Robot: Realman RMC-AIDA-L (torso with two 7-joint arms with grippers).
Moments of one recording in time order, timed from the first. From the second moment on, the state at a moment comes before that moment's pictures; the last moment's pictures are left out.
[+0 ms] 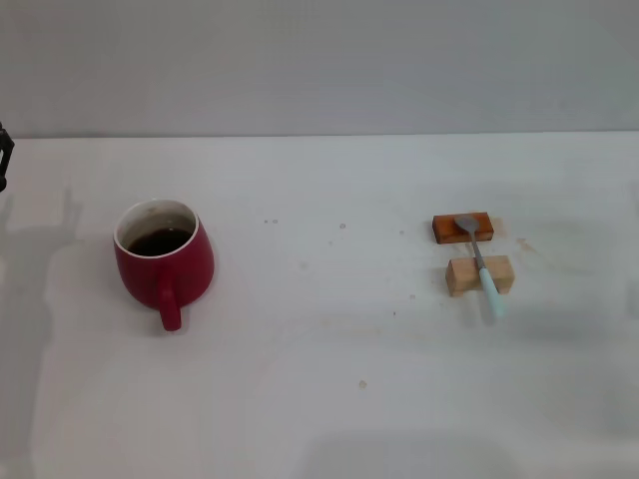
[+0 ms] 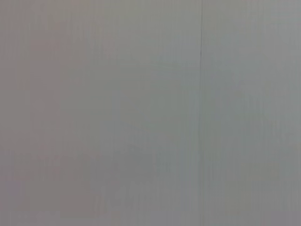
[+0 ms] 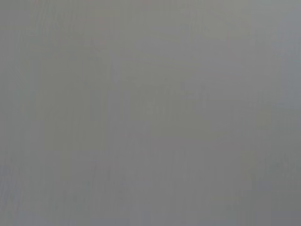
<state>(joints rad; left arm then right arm) -0.42 -2.07 -1.09 -0.23 2.20 1.16 -0.01 0.49 2.07 1.16 0.27 -2.16 -1.13 -0.25</state>
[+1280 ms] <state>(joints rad) -0.42 -2.07 -1.09 -0.22 2.20 1.16 -0.01 0.49 2.07 1.19 0.26 -2.16 -1.13 -0.25</state>
